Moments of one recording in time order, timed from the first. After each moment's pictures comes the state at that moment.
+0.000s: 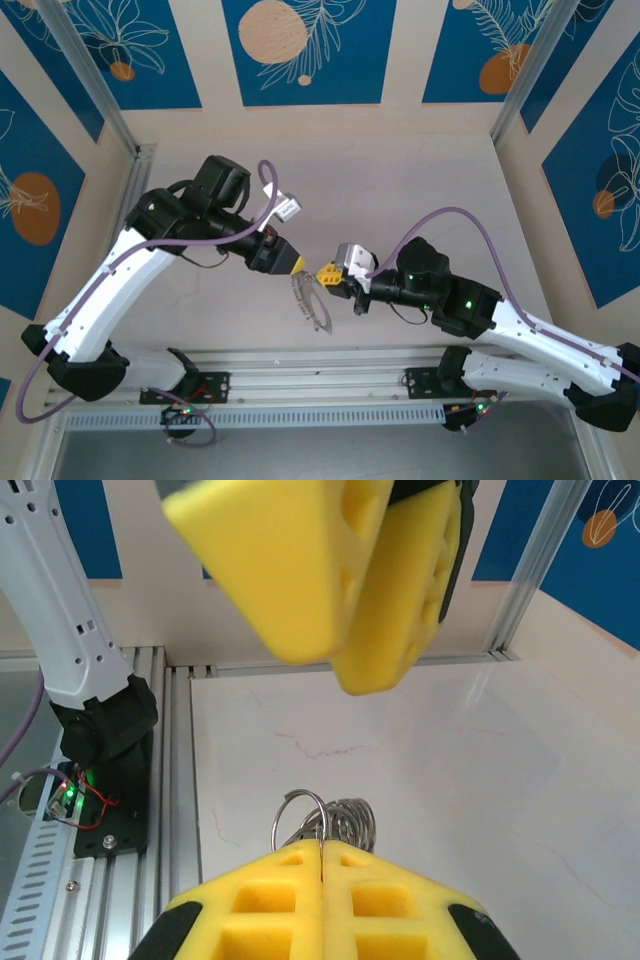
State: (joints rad) left arm -0.72 1.31 1.68 -1.27 0.74 -0.13; right arm 1.05 0.83 0.86 -0.27 -0.20 -0.19
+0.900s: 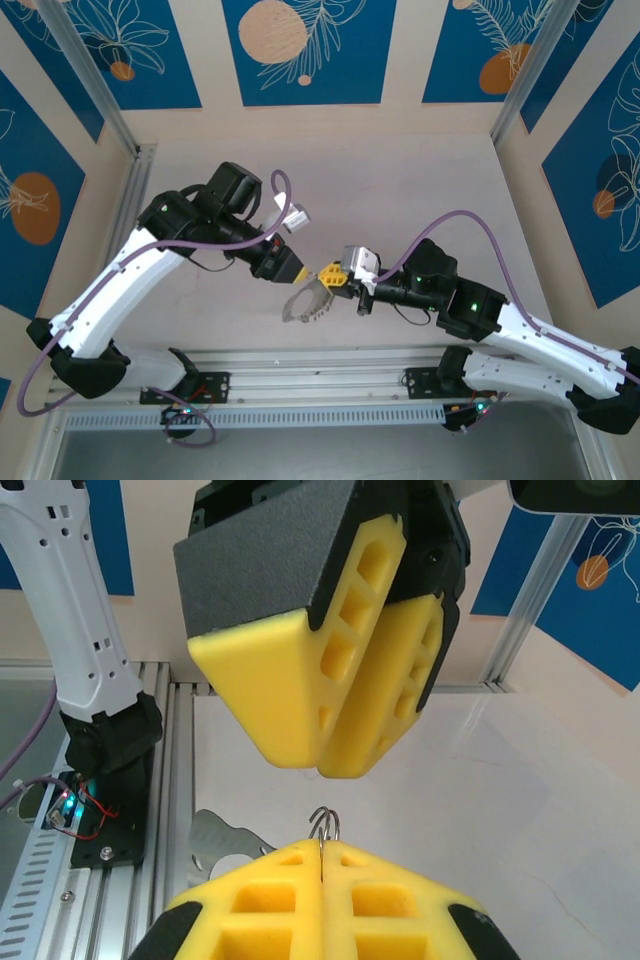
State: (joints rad) left arm -0.76 1.33 1.65 -1.27 0.73 -0.05; right arm 1.05 0.79 0.85 -0.24 -0.22 -0.22
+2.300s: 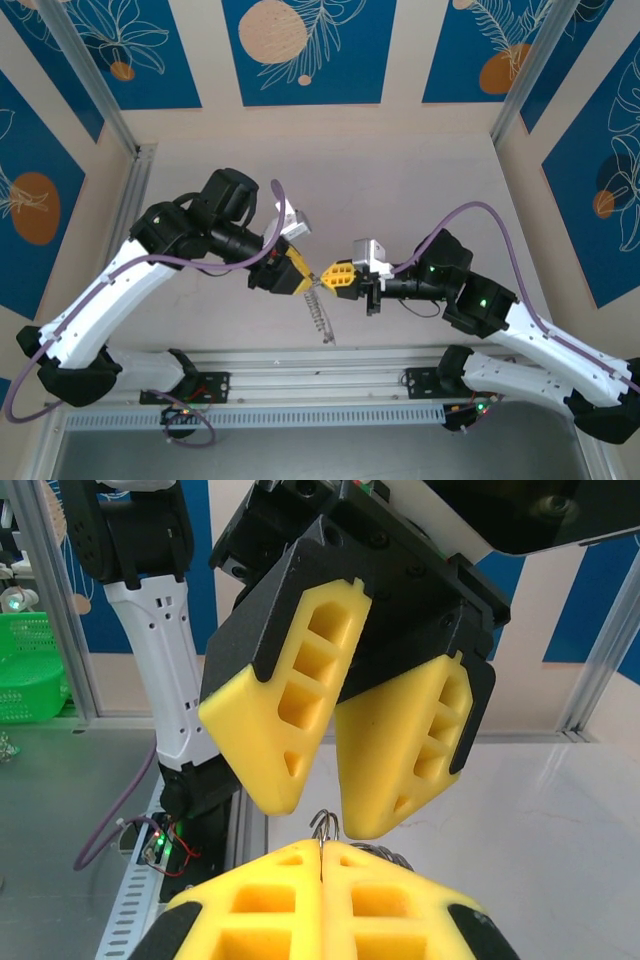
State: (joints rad) left arm -0.81 1.27 1.60 -1.17 0.80 0.06; right arm 0.97 0.79 0.90 -0.23 -0.48 -0.14
